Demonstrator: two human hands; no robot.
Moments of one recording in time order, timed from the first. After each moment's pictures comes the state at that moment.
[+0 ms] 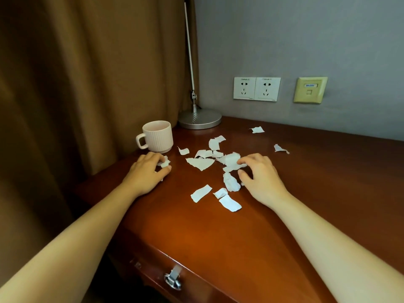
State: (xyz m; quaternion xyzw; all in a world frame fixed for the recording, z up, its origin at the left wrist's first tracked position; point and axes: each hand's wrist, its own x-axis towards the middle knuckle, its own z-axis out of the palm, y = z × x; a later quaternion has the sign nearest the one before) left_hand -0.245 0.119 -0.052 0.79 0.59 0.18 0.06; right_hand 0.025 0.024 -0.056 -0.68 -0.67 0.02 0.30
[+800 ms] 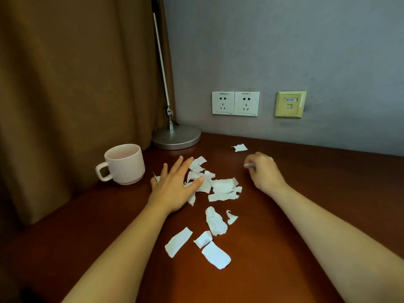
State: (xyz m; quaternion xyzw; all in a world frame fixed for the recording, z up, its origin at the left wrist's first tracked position) left_hand -0.121 0.162 -0.053 0.82 0.55 0.14 0.10; right_hand 0.113 0.123 -0.053 -0.73 -0.61 -0.03 0.31
